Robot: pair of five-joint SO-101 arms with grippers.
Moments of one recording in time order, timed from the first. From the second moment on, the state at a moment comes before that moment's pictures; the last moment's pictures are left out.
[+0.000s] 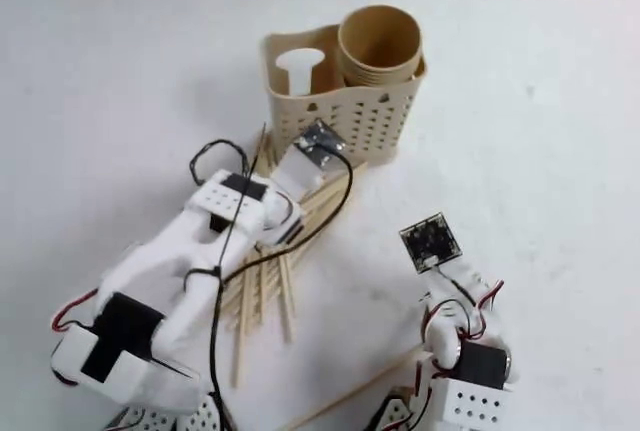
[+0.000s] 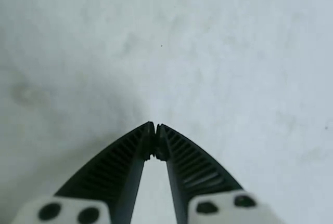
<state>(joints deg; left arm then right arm) 18.7 0.3 39.4 43.2 -17.7 9.1 -102.5 96.4 70.9 39.1</state>
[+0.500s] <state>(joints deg) 18.8 -2.5 39.0 50.5 -17.9 9.1 -102.5 96.4 70.9 39.1</state>
